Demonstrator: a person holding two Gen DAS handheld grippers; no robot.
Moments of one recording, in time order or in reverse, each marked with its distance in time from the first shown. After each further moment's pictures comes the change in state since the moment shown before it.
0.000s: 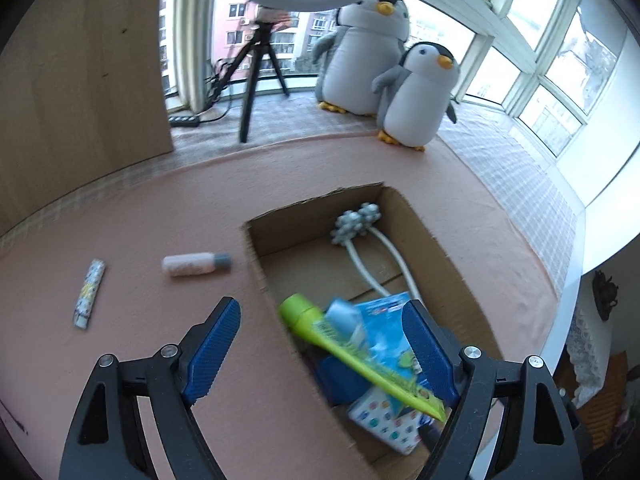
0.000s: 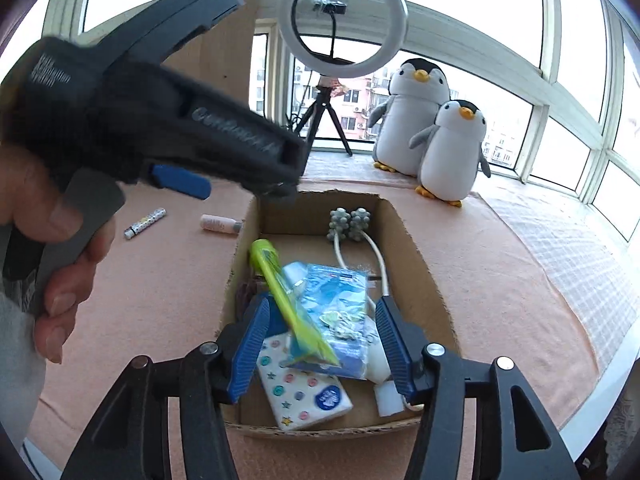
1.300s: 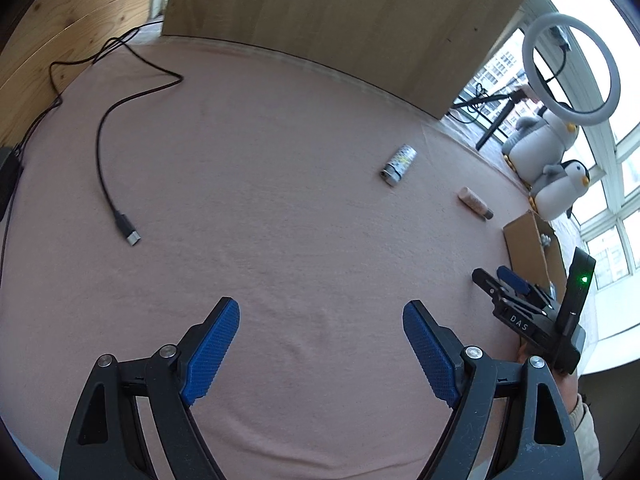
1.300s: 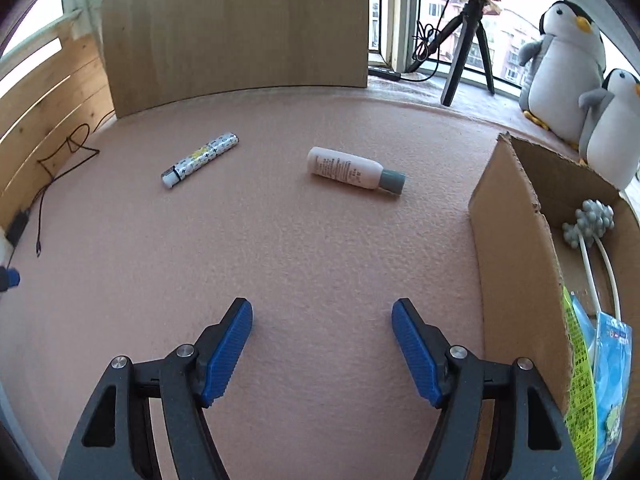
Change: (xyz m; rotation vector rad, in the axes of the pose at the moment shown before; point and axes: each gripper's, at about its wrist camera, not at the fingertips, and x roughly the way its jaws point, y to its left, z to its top) left arm -0.117 0.272 -0.194 -0.529 -0.034 0.124; right arm 0.133 0.114 0.005 -0.119 0.262 0.278
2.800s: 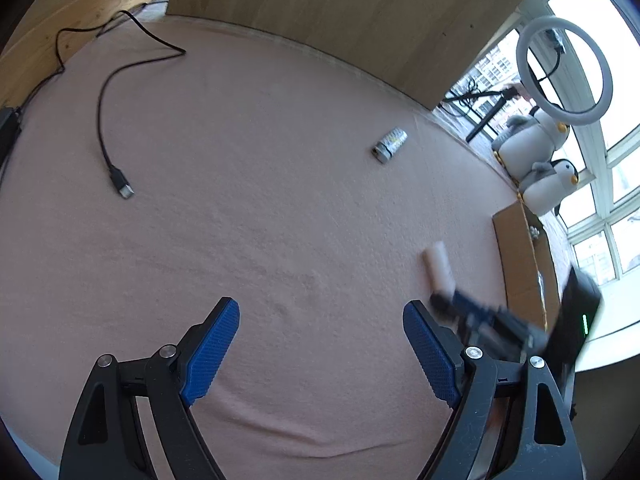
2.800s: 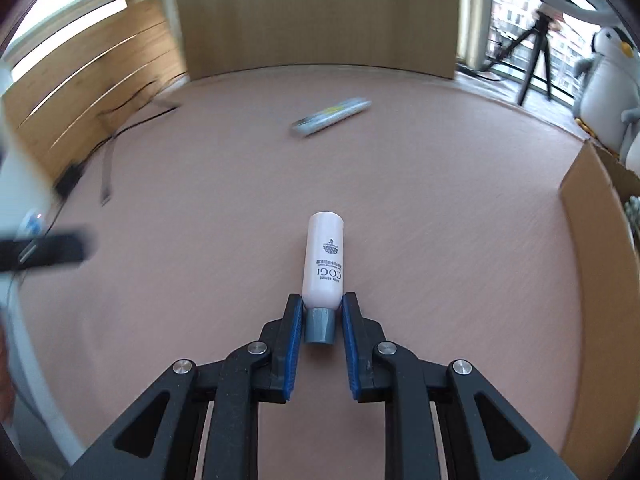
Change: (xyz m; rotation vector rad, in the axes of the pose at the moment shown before) left arm 0.001 0.001 -0.026 -0.047 0.032 -0.061; right arm -0.030 0.109 -0.048 -0.085 0.053 0.131
